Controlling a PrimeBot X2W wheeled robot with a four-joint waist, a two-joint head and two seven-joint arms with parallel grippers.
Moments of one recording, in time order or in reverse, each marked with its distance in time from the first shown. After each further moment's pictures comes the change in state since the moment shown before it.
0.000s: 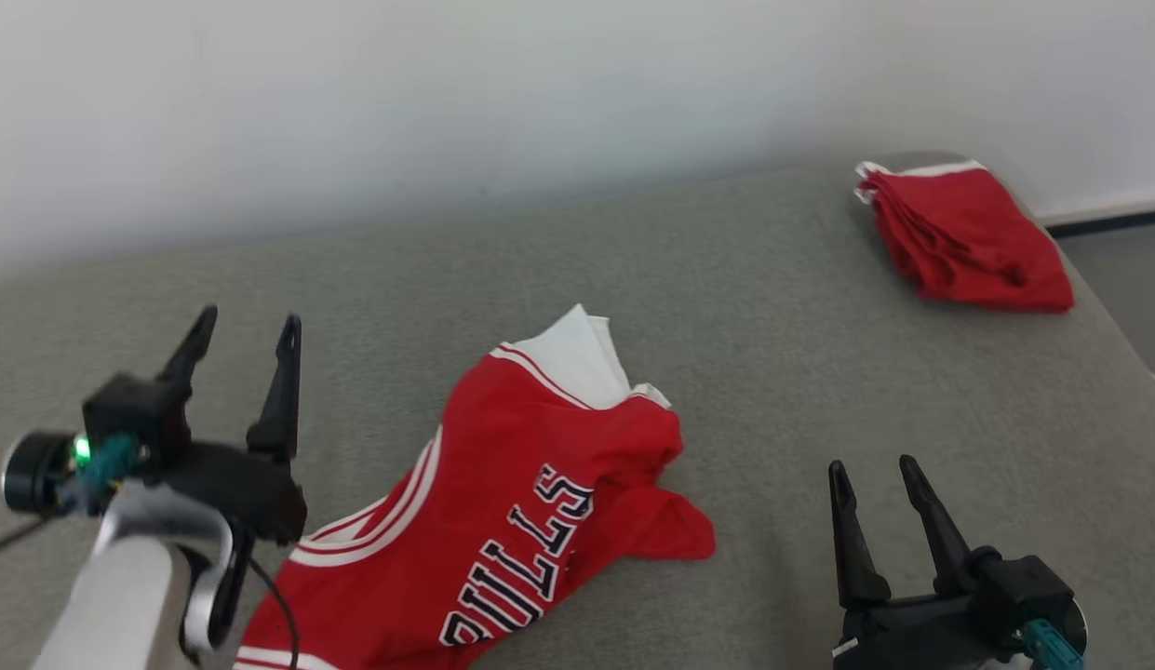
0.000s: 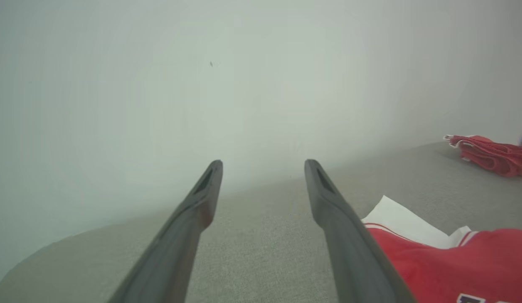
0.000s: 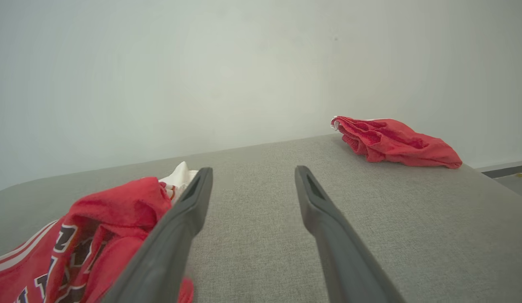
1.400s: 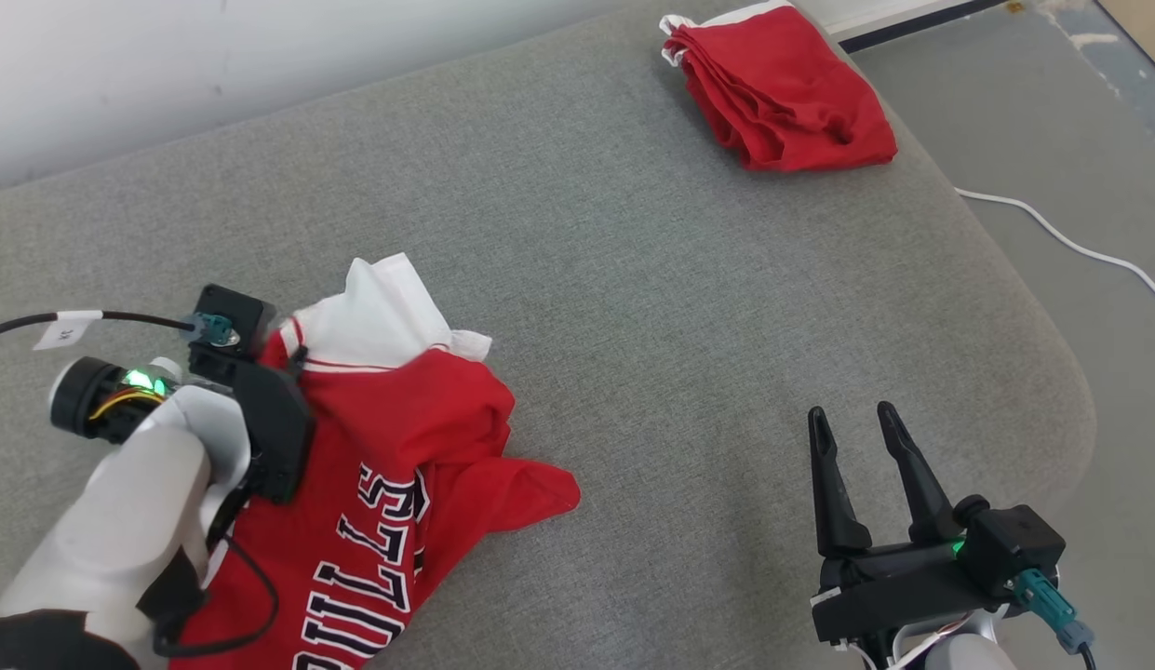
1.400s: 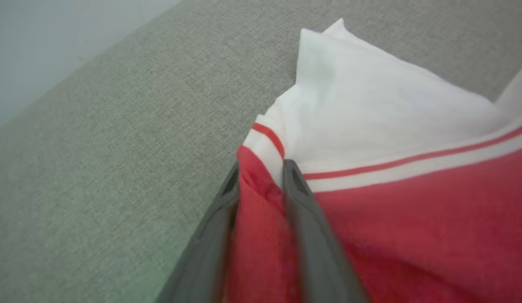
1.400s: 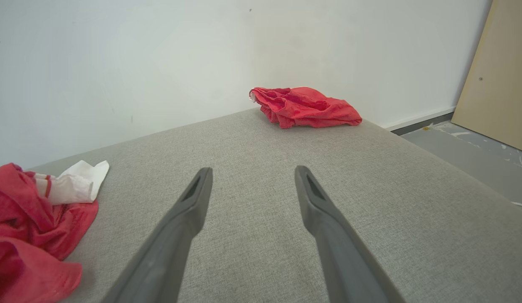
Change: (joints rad) left arm -0.486 0.035 -0.489 0.718 -0.183 -0.126 0.233; right arm -0.101 -0.001 0.040 0.017 0.078 0.000 0.000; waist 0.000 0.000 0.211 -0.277
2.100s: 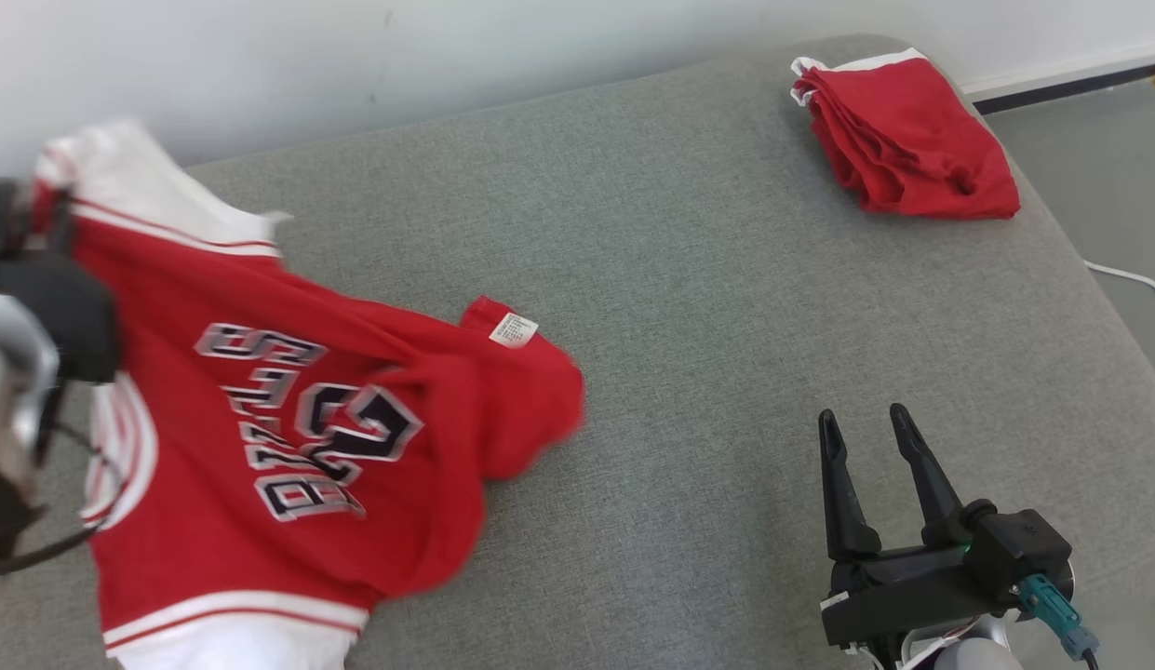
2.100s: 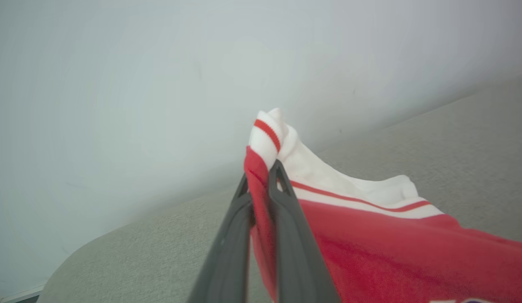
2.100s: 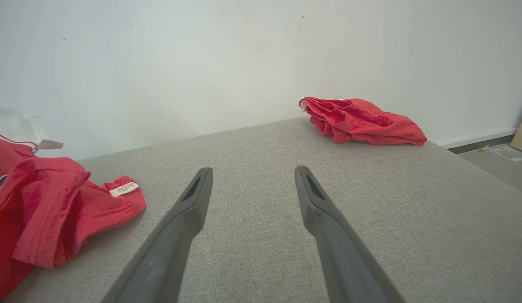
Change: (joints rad) left arm -0.153 0.123 0.089 0.082 -0.048 0.078 -0.303; right arm 0.012 0.000 -0.031 -0.010 -0.052 0.000 0.000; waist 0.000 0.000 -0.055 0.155
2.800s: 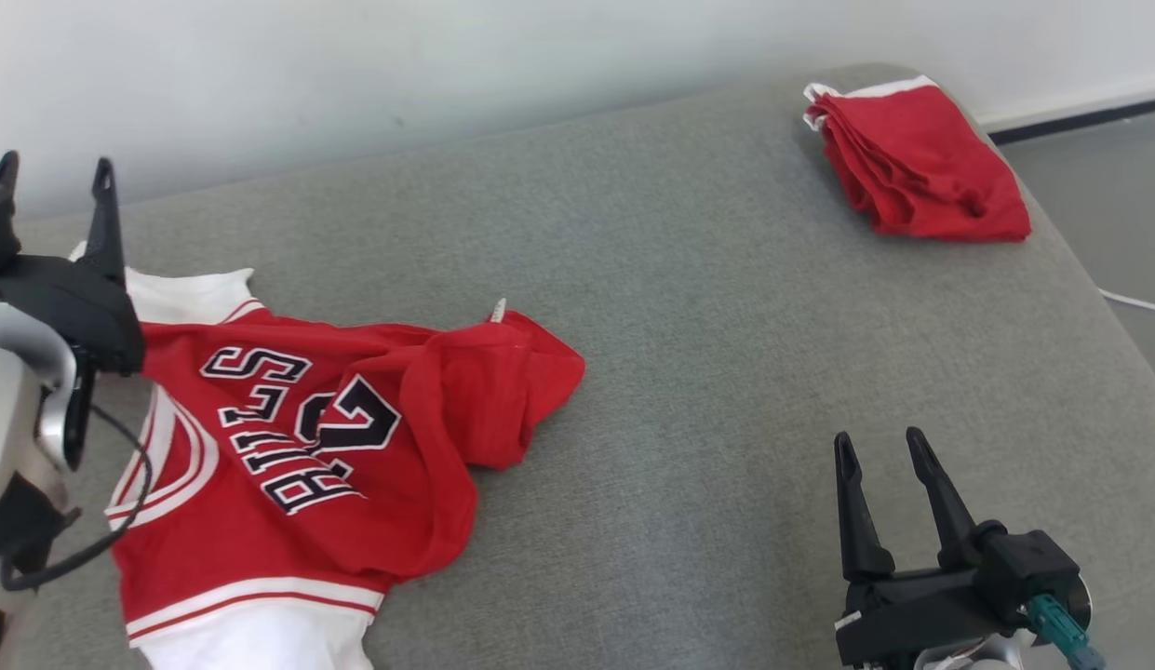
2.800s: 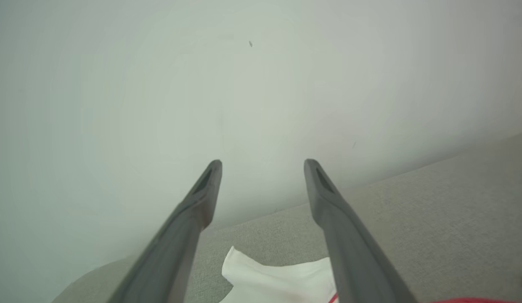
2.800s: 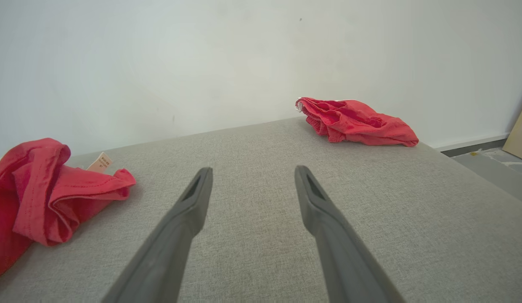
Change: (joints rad) left arm 0.047 0.000 0.065 -0.064 -0.015 0.047 -0.130; right arm 0.029 0.000 -0.022 0.006 -0.028 0.000 0.000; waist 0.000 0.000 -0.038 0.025
